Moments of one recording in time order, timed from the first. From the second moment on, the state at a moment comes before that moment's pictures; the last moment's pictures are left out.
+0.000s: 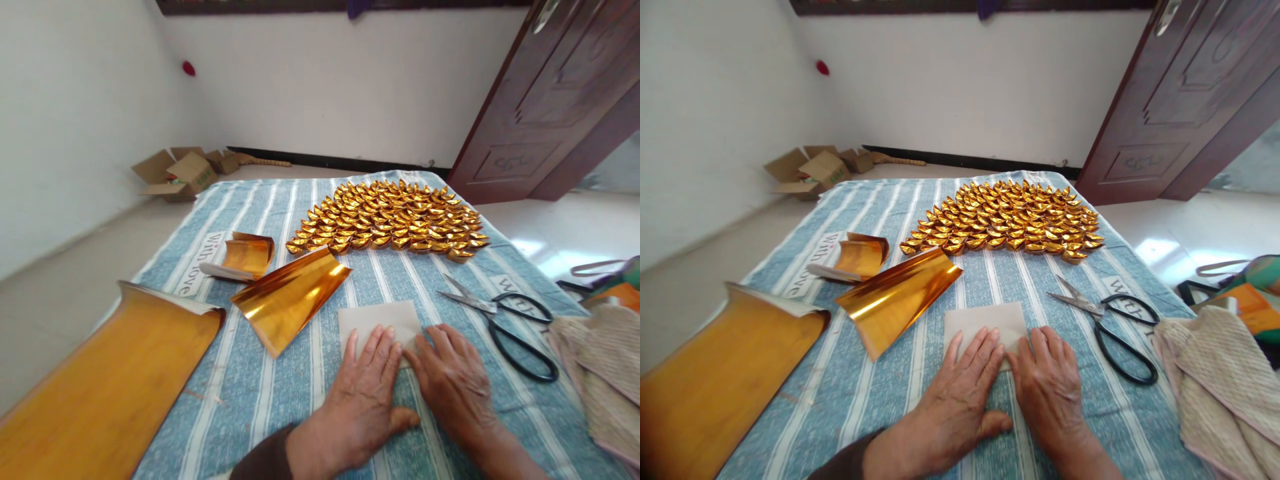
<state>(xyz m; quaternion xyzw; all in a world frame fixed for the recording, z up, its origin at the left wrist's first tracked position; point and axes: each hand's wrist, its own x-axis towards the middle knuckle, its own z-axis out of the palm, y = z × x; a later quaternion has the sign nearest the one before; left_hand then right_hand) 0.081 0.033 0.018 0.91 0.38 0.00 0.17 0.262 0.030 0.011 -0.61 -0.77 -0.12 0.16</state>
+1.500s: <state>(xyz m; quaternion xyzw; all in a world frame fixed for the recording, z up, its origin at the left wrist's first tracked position) 0.015 0.036 0.072 0.91 0.38 -0.09 0.14 0.305 0.037 -0.003 -0.64 -0.70 0.13 0.30</state>
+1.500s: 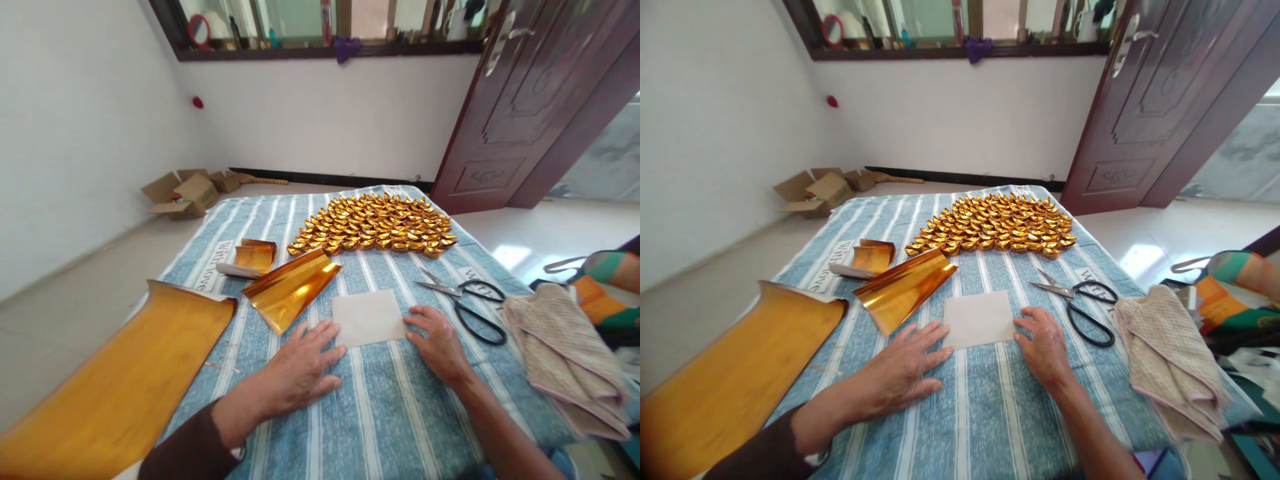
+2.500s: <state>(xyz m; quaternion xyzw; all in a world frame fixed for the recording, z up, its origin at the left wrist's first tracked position) 0.103 0.100 0.048 0.88 0.45 0.10 0.06 0.381 0.060 0.017 -0.78 -0.59 -0.02 0.19</state>
